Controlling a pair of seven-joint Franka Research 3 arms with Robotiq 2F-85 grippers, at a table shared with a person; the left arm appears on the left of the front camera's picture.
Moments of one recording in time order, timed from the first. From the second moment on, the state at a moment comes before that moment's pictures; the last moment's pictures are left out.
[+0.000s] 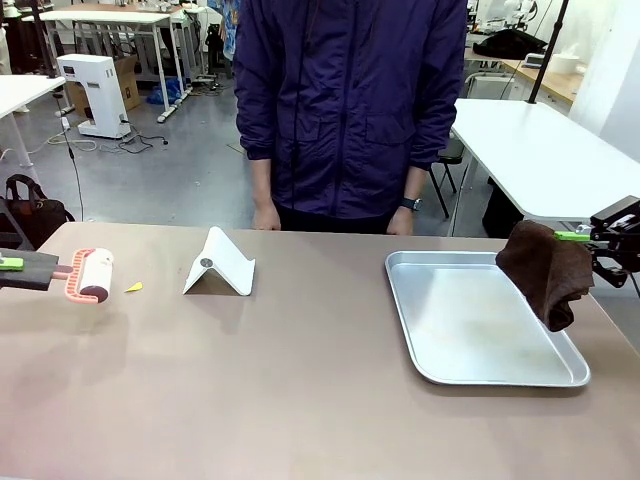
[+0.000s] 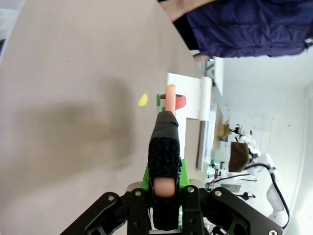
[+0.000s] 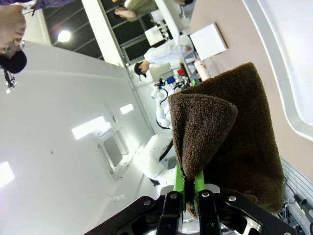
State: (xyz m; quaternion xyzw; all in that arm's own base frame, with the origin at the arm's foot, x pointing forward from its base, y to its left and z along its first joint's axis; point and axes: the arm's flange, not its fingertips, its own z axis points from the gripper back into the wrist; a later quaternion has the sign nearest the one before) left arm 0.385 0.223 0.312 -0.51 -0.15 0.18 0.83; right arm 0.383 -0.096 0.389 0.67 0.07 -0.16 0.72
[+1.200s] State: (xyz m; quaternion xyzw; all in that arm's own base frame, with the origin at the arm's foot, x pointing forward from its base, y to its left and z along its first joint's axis) left arm 0.450 0.169 0.302 -0.46 -0.09 0.21 0.86; right arm 0.383 -0.096 0.389 0.67 0.07 -0.16 0.72
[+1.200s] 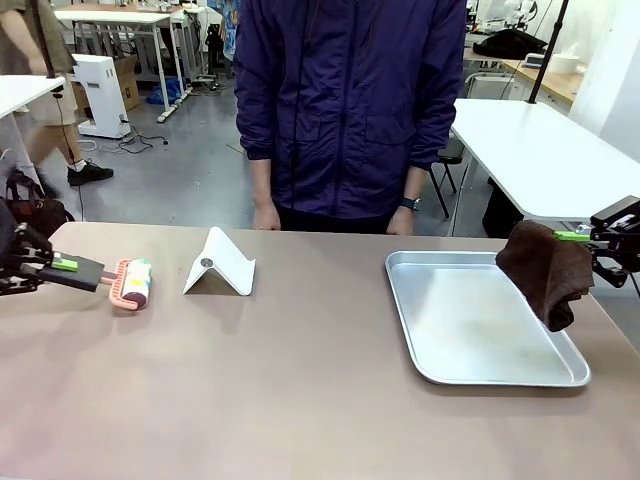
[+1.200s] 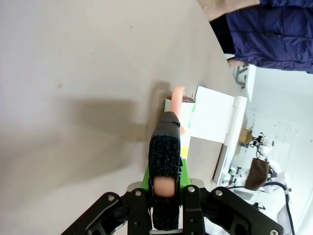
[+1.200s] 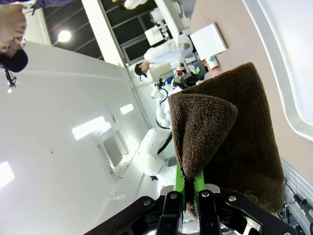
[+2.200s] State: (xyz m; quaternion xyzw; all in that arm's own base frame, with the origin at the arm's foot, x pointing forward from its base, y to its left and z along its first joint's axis) left arm 0.425 0.163 0.386 -0.48 -0.18 0.12 0.85; right arm 0.383 -0.096 0.389 0.67 0.07 -0.16 0.72
